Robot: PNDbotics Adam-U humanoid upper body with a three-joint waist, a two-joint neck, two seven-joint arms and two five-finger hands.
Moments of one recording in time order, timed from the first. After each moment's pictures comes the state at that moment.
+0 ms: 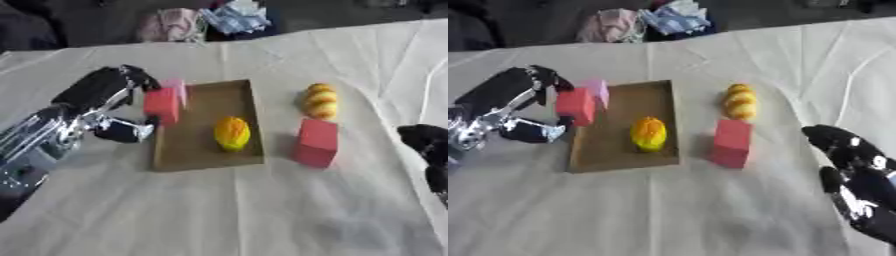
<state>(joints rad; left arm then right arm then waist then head) -0.13 0.87 -0.14 -1.94 -0.70 0.24 -0.19 -0.30 -0.12 0.03 -1.69 -0.10 -0.29 0.64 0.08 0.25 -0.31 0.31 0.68</state>
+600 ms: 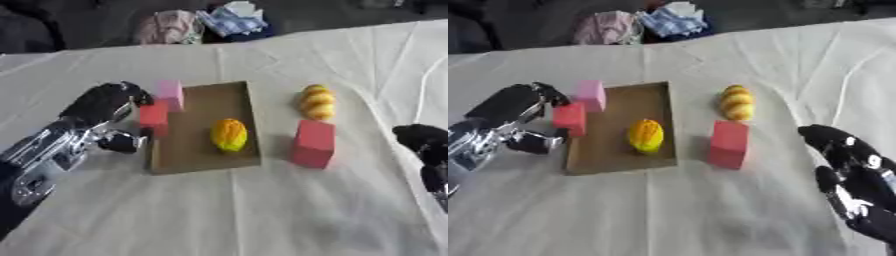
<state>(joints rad) -0.18 0.82 -0.18 -1.79 -0.78 0.30 -0.13 -0.30 -0.12 0.03 -1.69 -0.10 -0.28 0.64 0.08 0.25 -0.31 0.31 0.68</state>
